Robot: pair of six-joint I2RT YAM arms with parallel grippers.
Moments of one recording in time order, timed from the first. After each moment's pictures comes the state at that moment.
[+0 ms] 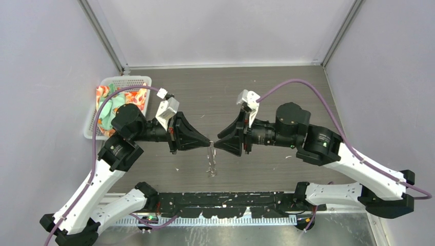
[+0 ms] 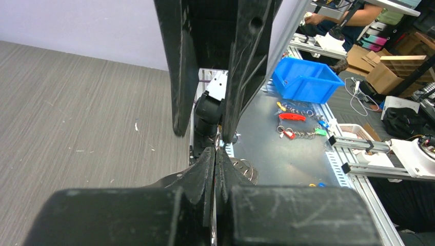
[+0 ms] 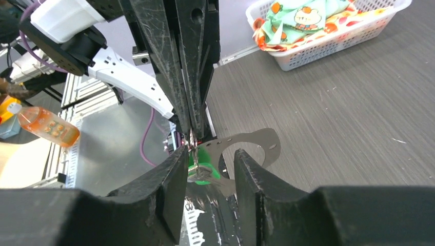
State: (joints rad) left arm -0.63 0.81 1.10 -0.19 0.99 -0.32; right arm 1.12 1.01 1.36 -0.46 -0.22 0.26
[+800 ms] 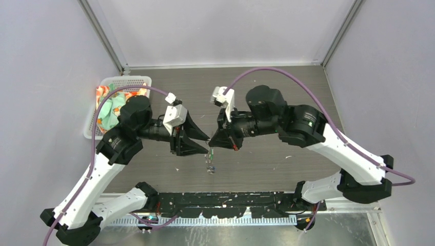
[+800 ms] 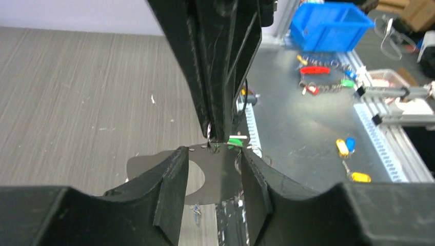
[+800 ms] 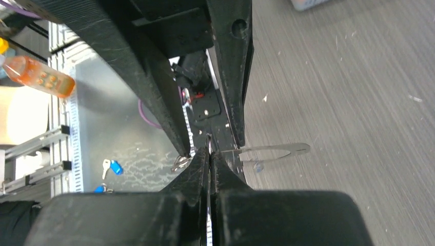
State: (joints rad) left arm -0.63 0.87 1.19 -0.47 1.02 0.01; right arm 1.12 1.28 1.73 -0.83 -0.29 0.19
